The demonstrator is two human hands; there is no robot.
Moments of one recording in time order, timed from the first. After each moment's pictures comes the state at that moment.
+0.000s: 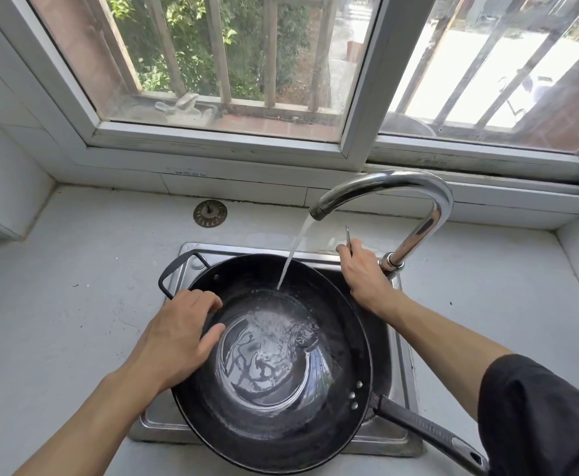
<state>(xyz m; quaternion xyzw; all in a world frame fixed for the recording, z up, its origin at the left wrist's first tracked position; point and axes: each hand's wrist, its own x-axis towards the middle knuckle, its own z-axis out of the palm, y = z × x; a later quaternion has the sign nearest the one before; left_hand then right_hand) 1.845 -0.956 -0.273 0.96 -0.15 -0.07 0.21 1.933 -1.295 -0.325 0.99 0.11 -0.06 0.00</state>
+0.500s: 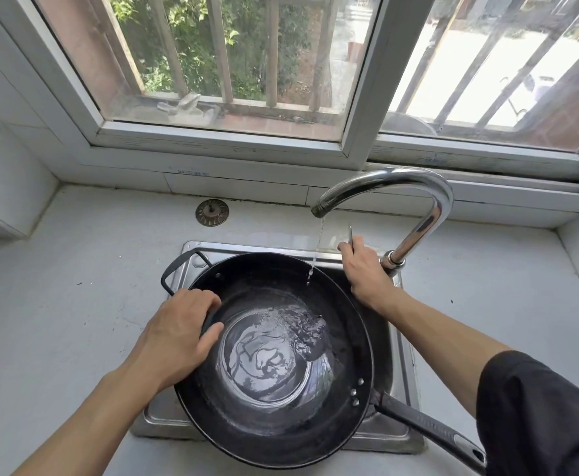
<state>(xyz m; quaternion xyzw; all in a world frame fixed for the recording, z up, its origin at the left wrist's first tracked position) 1.841 -0.952 -0.272 0.97 -0.15 -0.08 0.20 1.933 -1.294 -0.321 0.99 0.10 -0.07 0.00</state>
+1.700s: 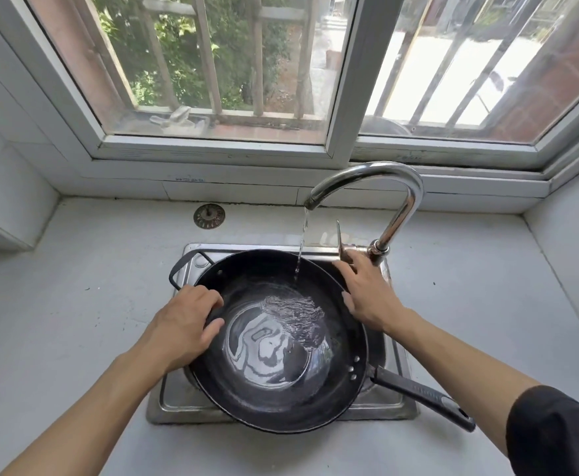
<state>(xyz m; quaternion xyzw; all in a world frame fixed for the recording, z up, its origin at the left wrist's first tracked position) 1.843 -0.937 -0.269 0.96 -0.20 -0.11 0.17 1.854 -1.296 -0.297 0.99 0.11 -0.04 -0.08</state>
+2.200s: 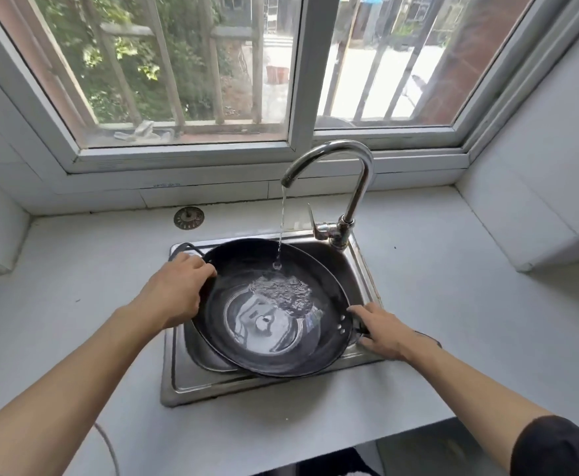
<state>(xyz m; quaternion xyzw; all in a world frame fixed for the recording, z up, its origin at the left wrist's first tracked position) 1.865 -0.923 -0.236 0.94 -0.31 -0.11 0.03 1.705 -1.294 -0.290 0.96 -0.06 -0.26 -0.11</state>
